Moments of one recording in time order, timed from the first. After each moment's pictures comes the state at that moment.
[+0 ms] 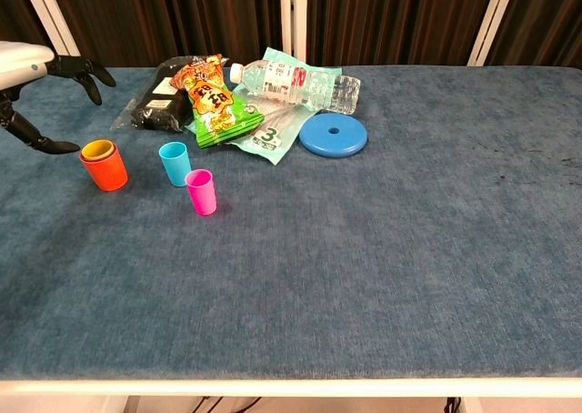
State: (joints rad) left arm -0.60 -1.38 -0.12 -1.40 1.33 1.01 0.11; right arm 0.03 -1.05 0.12 -1.63 -1.35 1.46 0.03
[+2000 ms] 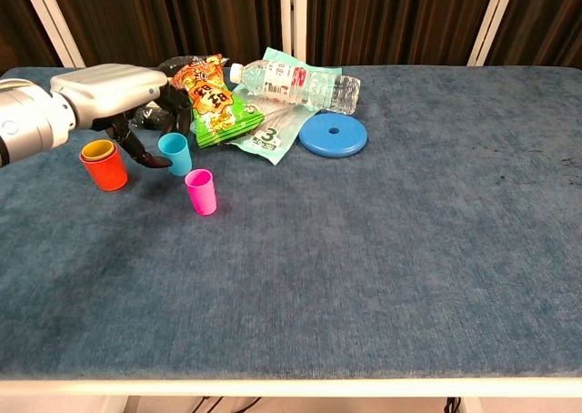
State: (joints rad) left arm -0.76 -1.60 -0.14 -1.23 1.33 0.92 0.12; right arm 0.04 -1.05 0.12 -1.60 -1.32 1.40 0.07
